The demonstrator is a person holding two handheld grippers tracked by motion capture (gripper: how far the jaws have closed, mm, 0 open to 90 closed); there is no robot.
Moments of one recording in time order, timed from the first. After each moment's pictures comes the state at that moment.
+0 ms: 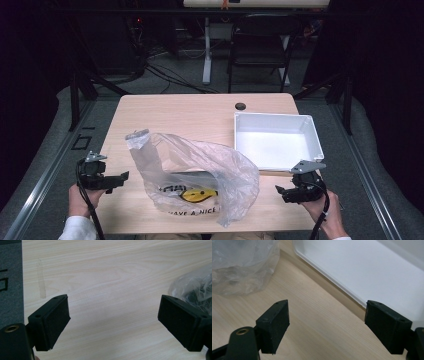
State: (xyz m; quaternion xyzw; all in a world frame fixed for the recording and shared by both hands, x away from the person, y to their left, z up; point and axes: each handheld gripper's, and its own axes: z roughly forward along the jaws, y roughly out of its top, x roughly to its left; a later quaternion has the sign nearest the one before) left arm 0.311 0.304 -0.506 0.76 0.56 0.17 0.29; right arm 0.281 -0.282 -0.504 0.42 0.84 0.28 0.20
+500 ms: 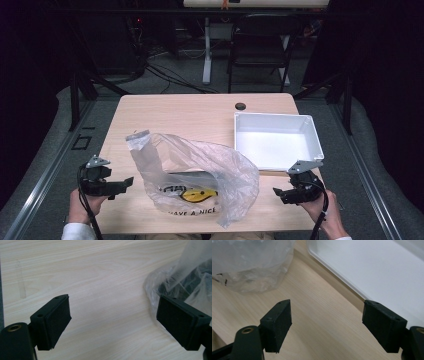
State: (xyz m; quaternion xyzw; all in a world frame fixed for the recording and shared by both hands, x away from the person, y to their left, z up) left arm 0.291 0.288 -0.497 0.77 0.53 0.15 0.31; right arm 0.281 -0.275 -0.500 0.40 0.86 0.28 0.17
